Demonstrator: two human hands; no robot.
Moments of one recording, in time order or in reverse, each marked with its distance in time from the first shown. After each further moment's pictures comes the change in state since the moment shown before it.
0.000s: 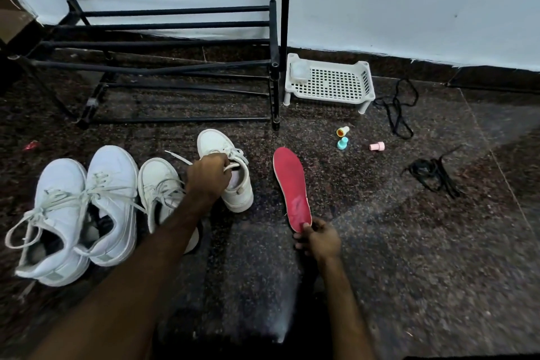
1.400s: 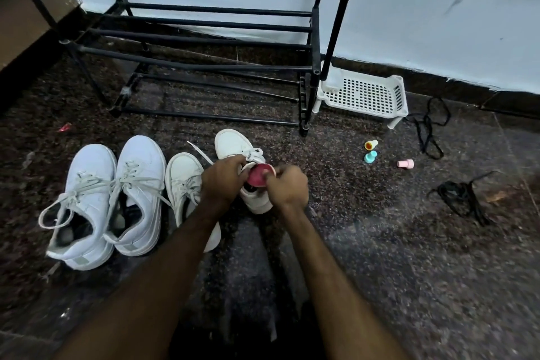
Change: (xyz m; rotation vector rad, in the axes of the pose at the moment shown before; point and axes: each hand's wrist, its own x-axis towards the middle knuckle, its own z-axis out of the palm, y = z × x) left_hand -0.013 -0.024 -0.012 -0.123 -0.007 -0.083; right_hand -0.058 -0.142 0.124 -0.527 0.094 -0.439
